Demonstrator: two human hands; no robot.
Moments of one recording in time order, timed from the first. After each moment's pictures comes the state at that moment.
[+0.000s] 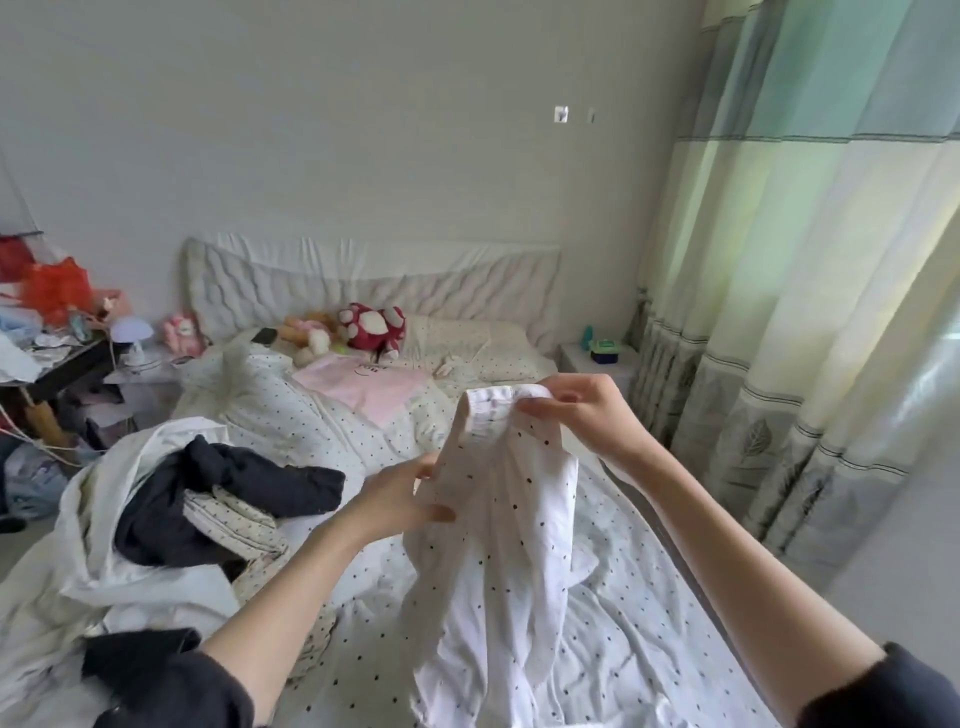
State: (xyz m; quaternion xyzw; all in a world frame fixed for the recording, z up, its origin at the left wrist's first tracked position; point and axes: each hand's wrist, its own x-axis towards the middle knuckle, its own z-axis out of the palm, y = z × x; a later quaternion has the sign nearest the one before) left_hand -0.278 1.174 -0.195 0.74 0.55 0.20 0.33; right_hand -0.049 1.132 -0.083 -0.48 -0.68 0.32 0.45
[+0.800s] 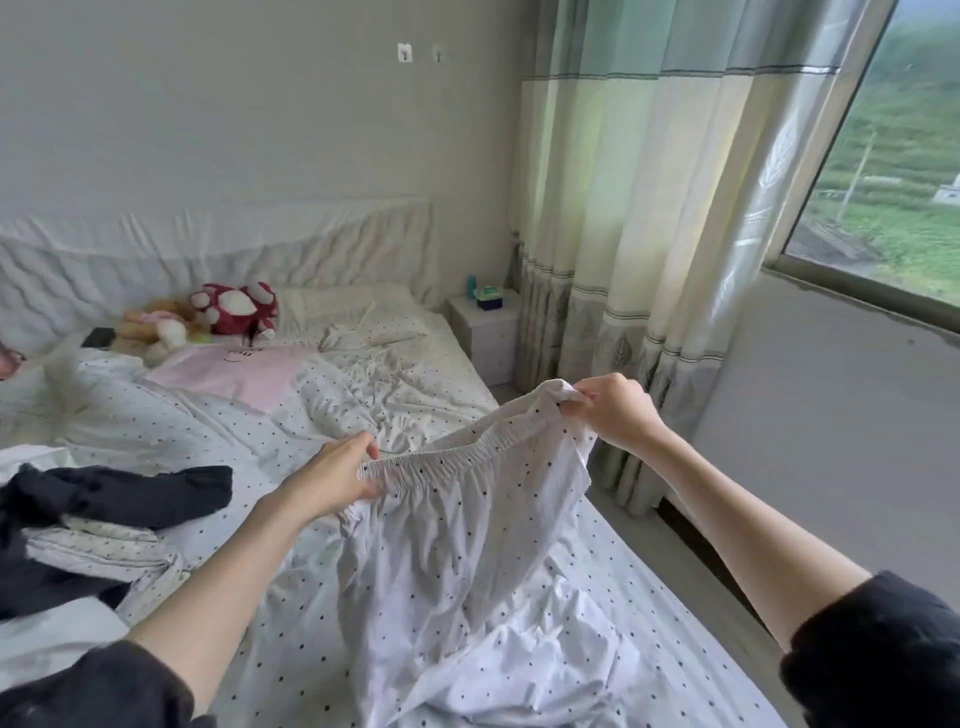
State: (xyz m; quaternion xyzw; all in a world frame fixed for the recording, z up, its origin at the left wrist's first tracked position) left_hand -0.220 1.151 -0.187 0.82 0.52 0.05 0.22; right_hand 0.084 1.062 -0.134 -0.77 -0.56 0.10 0.28
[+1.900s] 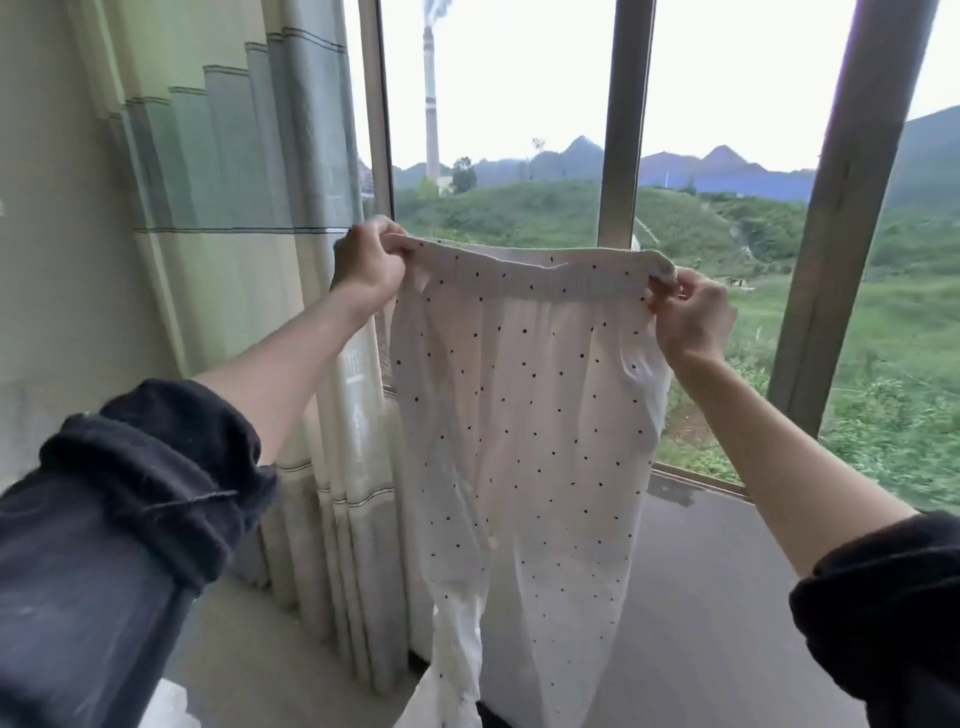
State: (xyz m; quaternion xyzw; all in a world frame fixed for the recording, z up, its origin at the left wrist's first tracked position) left_hand 0.491 1.030 0.126 0.79 0.21 0.51 0.26; right_hand 0.648 0.795 0.075 -0.73 -0.20 -0.29 0.59
